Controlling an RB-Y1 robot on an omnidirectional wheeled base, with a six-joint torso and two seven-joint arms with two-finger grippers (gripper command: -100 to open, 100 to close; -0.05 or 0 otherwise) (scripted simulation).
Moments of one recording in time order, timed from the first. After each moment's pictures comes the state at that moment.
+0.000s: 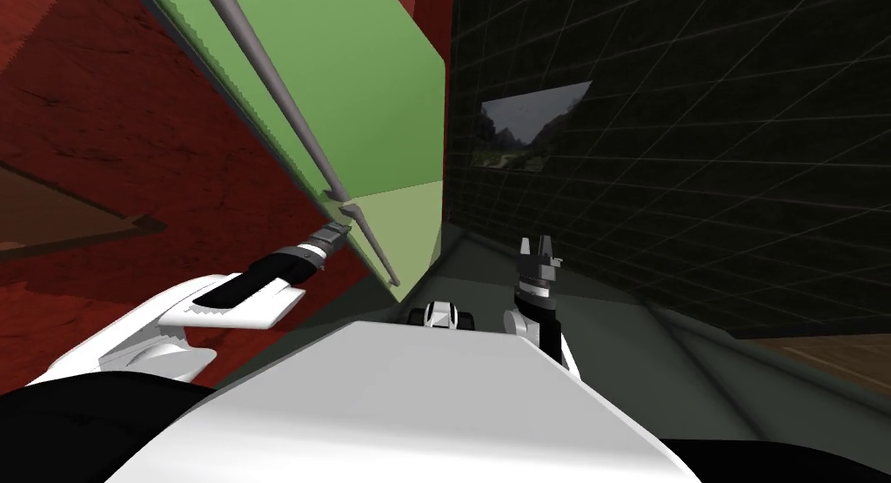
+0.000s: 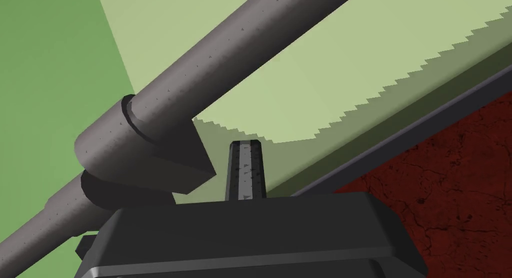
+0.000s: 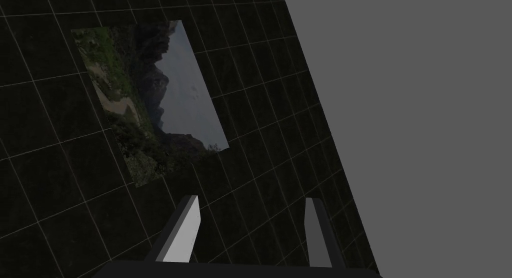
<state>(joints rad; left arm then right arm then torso) 0.57 0.75 0.42 -2.55 0.18 0.64 0.15 0.53 -0.04 -0.01 -2.24 -0.07 -0.57 -0.12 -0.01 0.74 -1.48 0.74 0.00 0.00</state>
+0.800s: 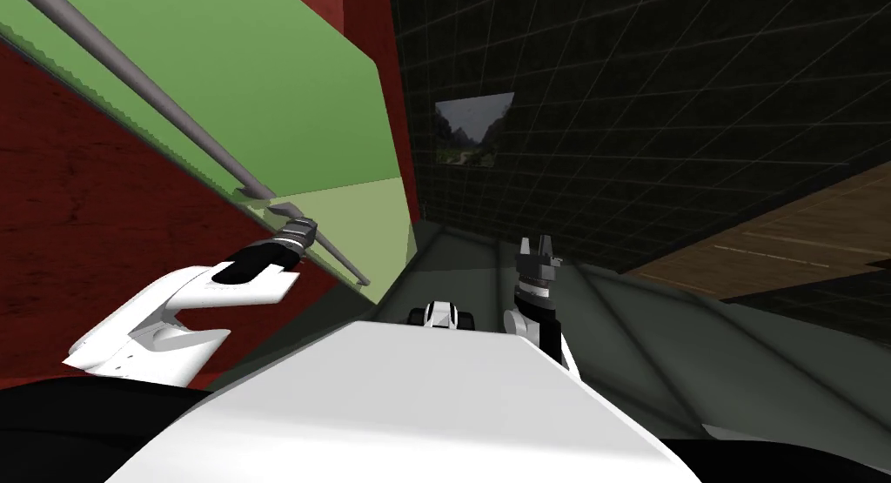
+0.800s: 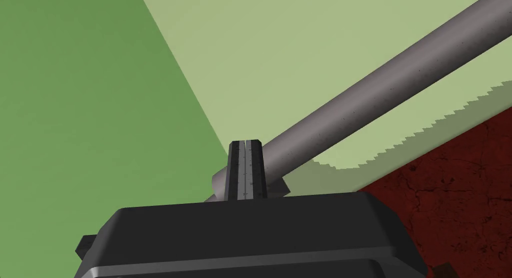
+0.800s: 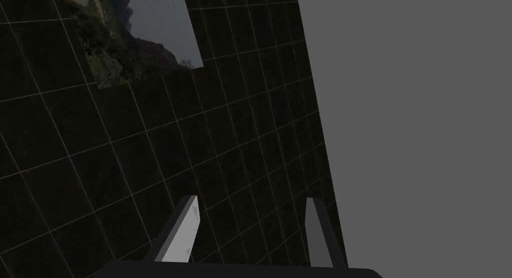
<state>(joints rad) 0.44 0.70 0.53 -2.35 0.03 0.76 0.18 0.53 -0.04 -0.01 -2.24 -0.07 -0.57 -0.12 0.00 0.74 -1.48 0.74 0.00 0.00</state>
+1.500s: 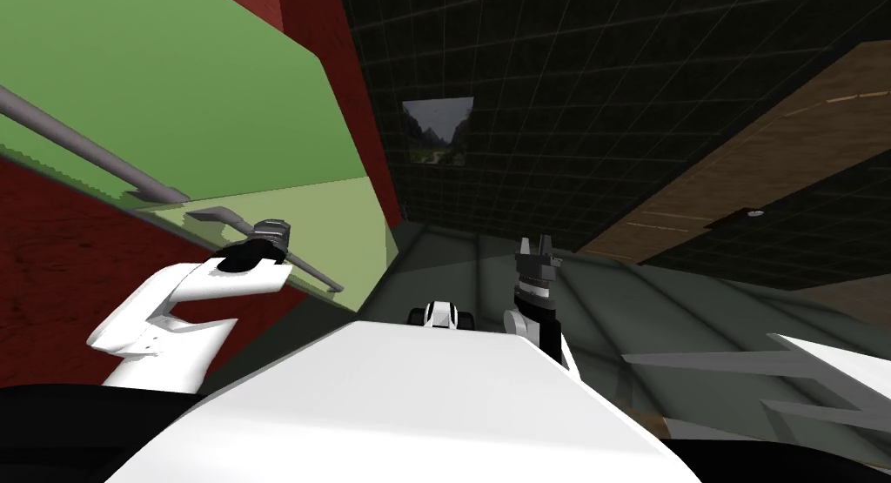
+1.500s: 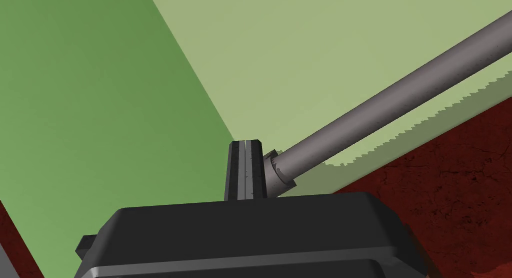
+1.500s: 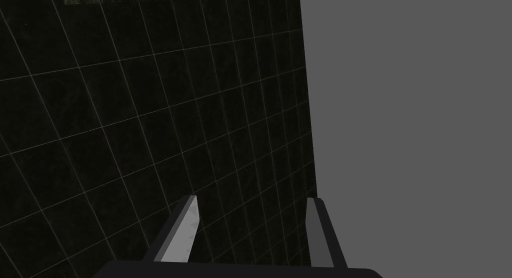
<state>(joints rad) 0.34 0.66 0.61 -2.19 -0.08 0.86 0.21 0.53 -0.04 -0.01 -2.24 -0.07 -0.57 -0.12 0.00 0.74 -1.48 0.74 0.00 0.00</state>
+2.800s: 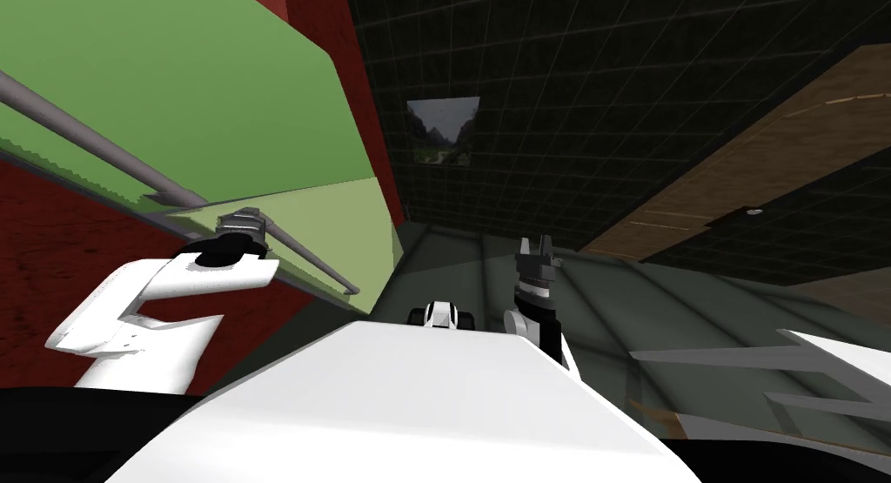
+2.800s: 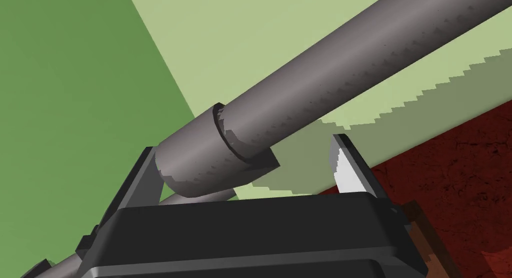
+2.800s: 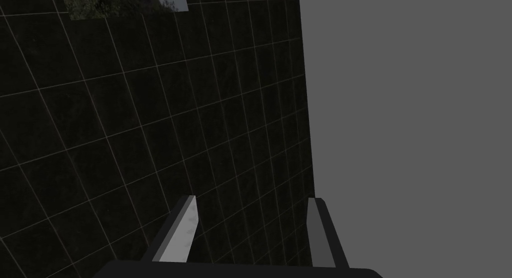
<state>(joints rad) 0.31 0.68 0.68 -2.17 -0.12 0.89 0.22 0.53 -0.04 -0.01 -2.24 -0.07 -0.57 -0.12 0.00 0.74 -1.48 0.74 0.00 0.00</state>
